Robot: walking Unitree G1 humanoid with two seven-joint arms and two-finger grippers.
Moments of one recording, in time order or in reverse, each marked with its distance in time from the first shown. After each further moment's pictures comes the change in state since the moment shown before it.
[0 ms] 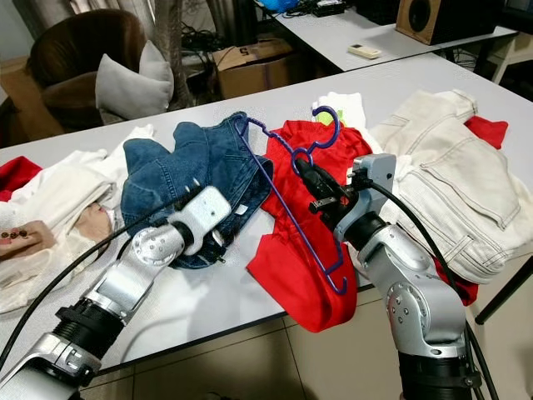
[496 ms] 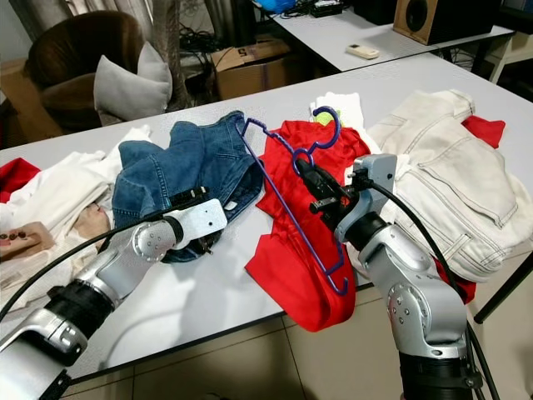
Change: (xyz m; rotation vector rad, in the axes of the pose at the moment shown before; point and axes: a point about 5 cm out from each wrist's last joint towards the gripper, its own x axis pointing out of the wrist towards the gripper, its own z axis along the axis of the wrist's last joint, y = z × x) left arm 0.006 0.025 -0.014 0.351 0.108 0.041; right arm -0.001 0.000 0.000 -0.002 0.001 -0.003
